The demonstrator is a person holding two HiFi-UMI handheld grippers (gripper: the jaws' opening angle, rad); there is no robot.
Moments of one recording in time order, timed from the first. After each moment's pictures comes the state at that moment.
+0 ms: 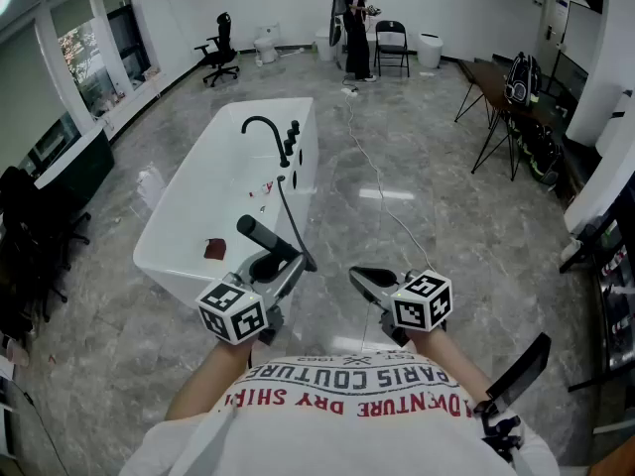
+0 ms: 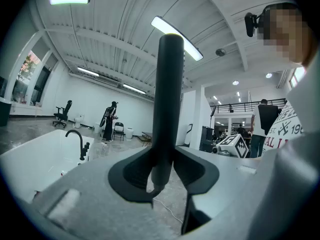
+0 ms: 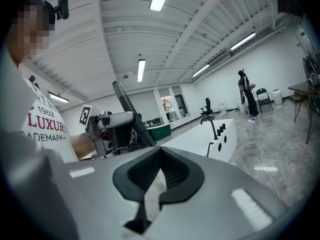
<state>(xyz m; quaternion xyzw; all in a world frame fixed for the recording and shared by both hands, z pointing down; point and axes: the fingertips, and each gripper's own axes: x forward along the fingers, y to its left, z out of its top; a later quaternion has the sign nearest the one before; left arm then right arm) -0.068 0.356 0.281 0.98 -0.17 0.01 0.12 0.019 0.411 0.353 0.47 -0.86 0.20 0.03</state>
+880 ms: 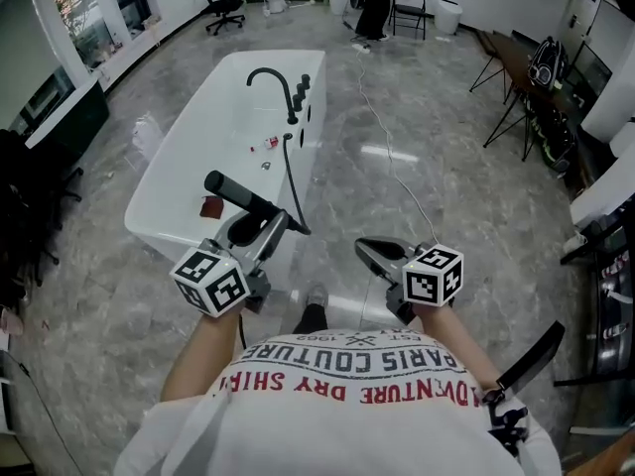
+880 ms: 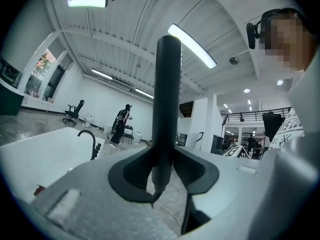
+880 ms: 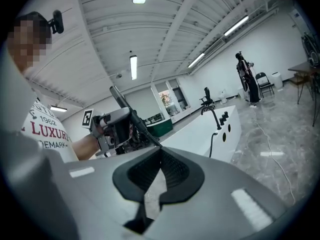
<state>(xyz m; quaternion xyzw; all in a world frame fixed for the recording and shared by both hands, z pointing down) -0.112 0.276 0.288 0.96 -0.22 -0.03 0.14 0.011 0.357 0.384 0.45 -0.86 0.26 0.02</state>
